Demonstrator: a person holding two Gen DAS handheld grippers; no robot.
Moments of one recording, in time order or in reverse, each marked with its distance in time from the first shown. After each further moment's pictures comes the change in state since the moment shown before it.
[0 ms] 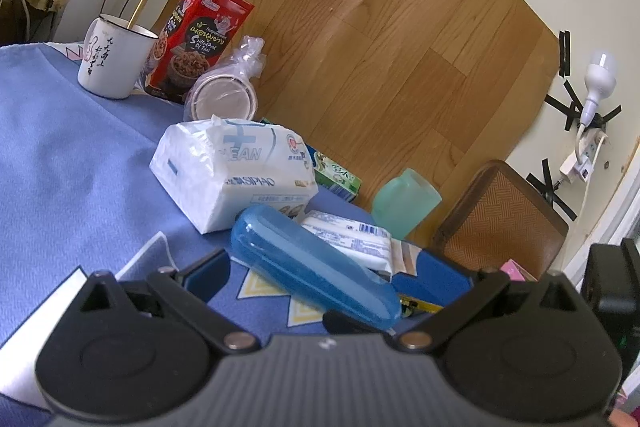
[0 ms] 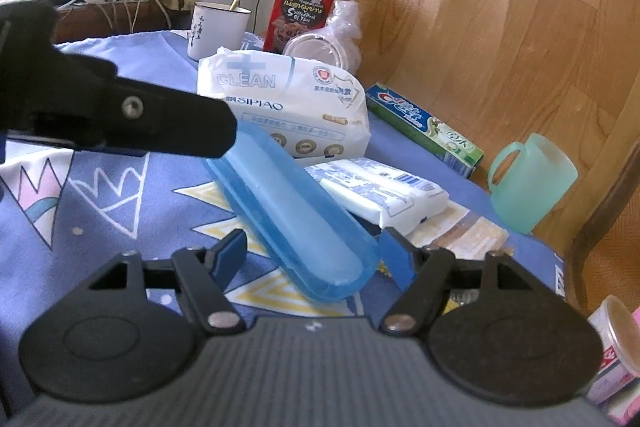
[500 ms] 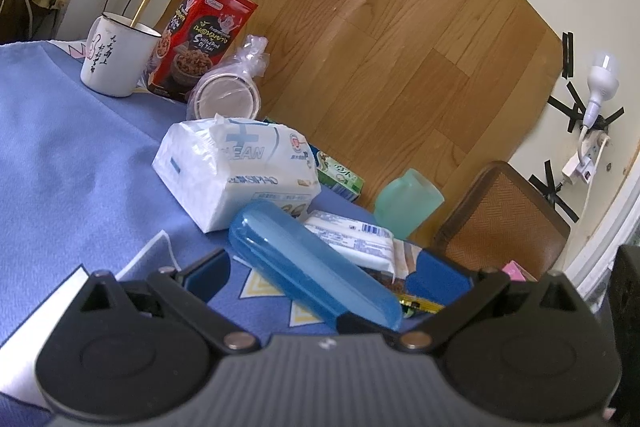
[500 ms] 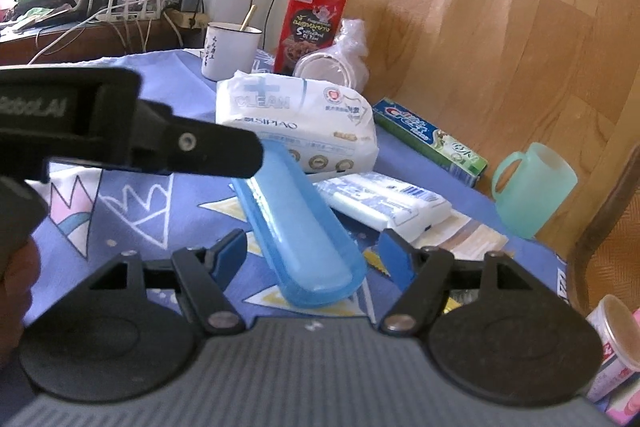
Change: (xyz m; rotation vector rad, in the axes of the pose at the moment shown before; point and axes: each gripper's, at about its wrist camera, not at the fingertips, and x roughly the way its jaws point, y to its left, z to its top) left arm 0.000 0.001 0.000 -0.008 0.001 0.008; right arm -0.015 0.003 0.003 0.007 -0.034 0.026
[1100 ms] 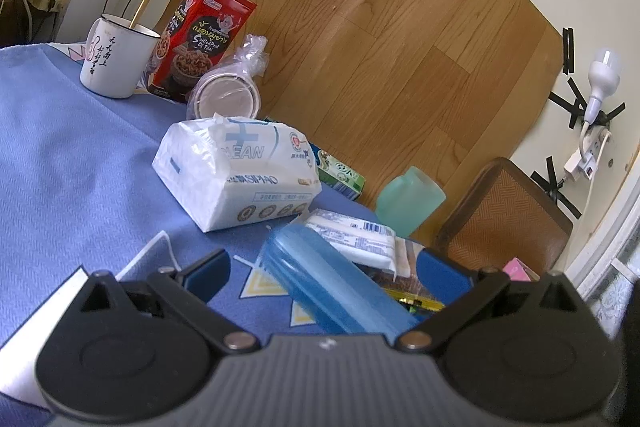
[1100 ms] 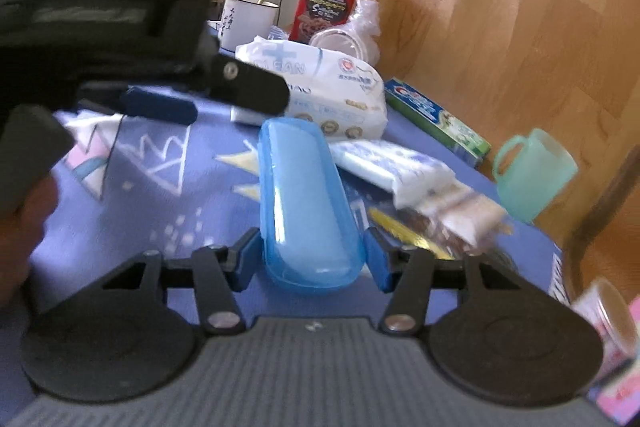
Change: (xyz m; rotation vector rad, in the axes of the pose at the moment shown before) left arm 0.000 -0.002 0.000 0.007 0.005 0.006; right arm -0.023 0.005 -0.023 -0.050 0.051 0.010
